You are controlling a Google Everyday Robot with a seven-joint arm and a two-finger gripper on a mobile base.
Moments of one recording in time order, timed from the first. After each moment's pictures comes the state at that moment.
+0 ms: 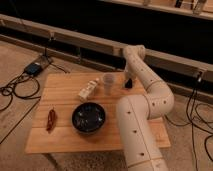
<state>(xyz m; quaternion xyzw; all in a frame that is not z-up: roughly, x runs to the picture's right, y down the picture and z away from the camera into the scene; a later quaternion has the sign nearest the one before) 0.180 -0.021 0.994 -0.24 0.27 0.69 0.63</state>
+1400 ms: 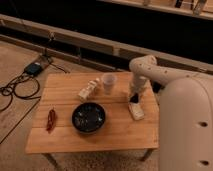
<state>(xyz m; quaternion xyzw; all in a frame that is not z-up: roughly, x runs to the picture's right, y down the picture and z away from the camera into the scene) 0.192 0.080 0.866 -0.23 0.26 0.71 0.61</state>
